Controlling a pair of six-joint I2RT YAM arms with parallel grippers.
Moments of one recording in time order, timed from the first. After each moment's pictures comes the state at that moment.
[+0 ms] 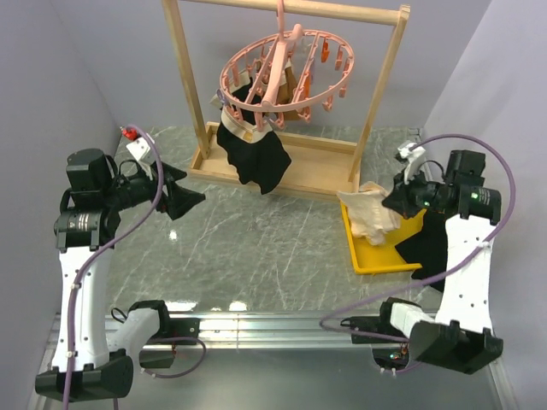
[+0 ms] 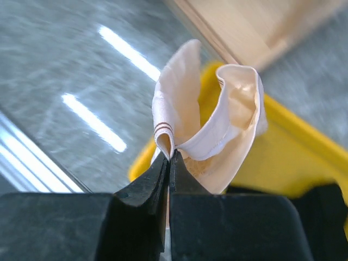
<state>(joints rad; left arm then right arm) 0.08 0.94 1.28 -0.72 0.96 0.13 -0.32 1.11 1.35 -1.21 -0.73 -0.71</state>
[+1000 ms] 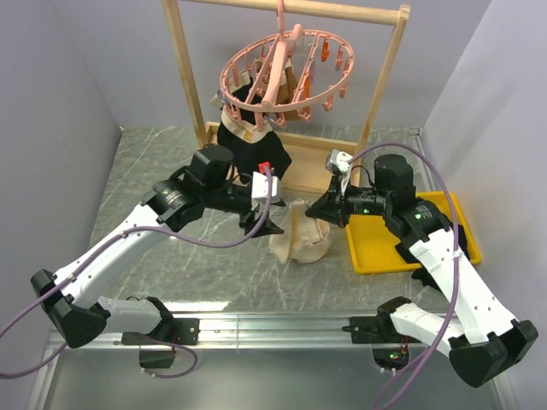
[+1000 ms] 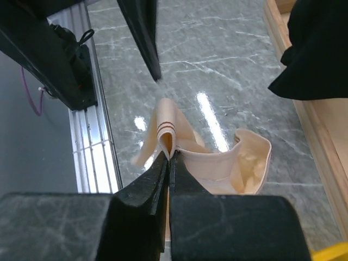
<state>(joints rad) -0.74 1.25 1.37 -0.60 0.76 0.45 0.41 1.01 1.11 -0.56 -0.84 -0.19</state>
